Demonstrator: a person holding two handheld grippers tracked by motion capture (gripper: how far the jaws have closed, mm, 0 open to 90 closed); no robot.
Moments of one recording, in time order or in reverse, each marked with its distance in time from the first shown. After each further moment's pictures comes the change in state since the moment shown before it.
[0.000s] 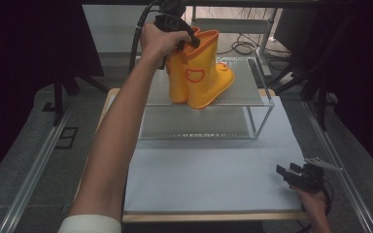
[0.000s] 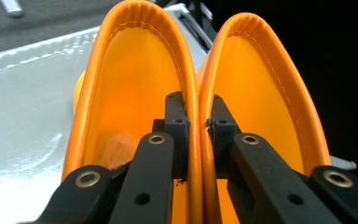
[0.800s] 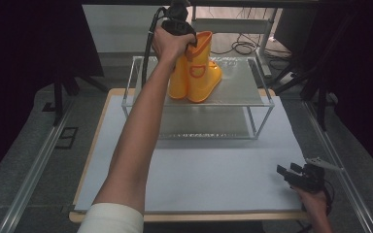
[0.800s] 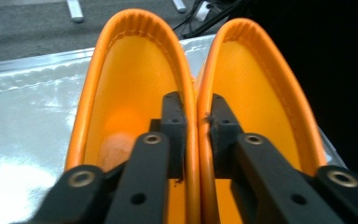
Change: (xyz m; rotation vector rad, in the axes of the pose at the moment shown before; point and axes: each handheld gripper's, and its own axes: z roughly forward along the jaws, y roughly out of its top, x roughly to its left) left arm 0.018 0.013 0.042 -0.074 0.167 -0.093; right arm -0.001 0.000 -0.001 -0.005 0.004 -0.001
